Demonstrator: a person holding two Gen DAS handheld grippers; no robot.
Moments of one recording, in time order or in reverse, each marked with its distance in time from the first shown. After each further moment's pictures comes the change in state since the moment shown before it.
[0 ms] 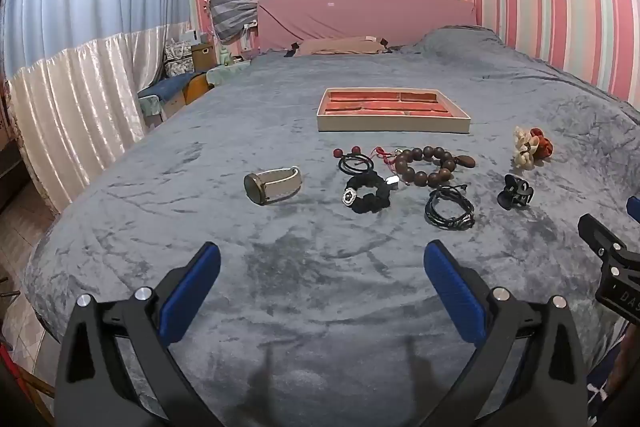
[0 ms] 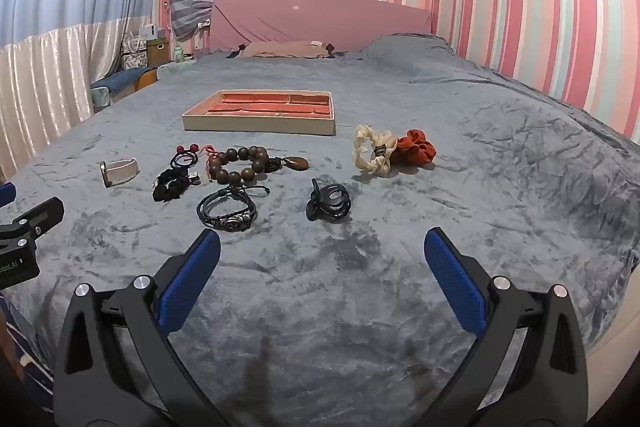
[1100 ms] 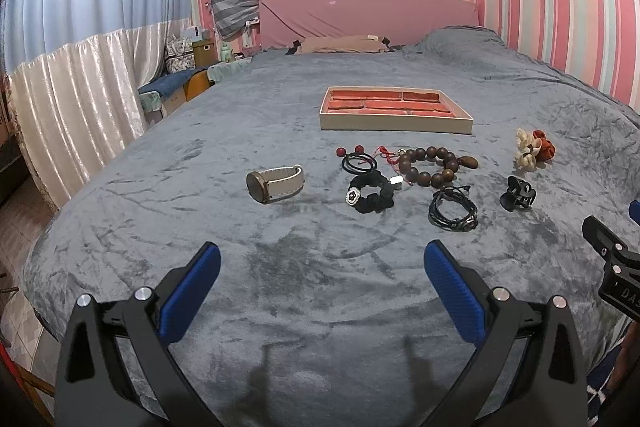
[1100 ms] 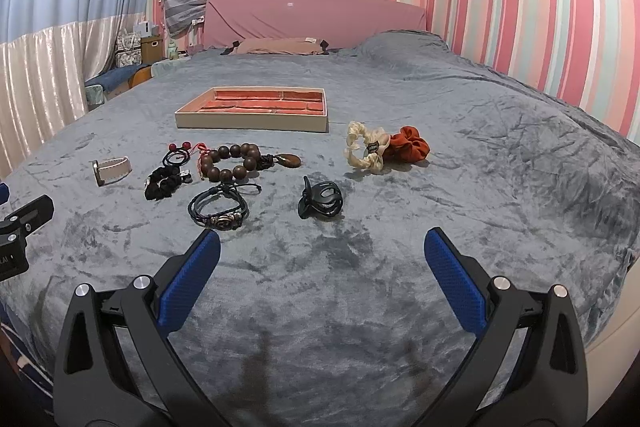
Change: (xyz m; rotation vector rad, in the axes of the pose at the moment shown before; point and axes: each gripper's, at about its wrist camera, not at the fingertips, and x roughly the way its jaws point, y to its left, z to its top) left arm 0.001 0.006 0.002 -0.015 0.002 -0.007; right arm 0.003 -0.004 0.000 0.008 0.010 -0.015
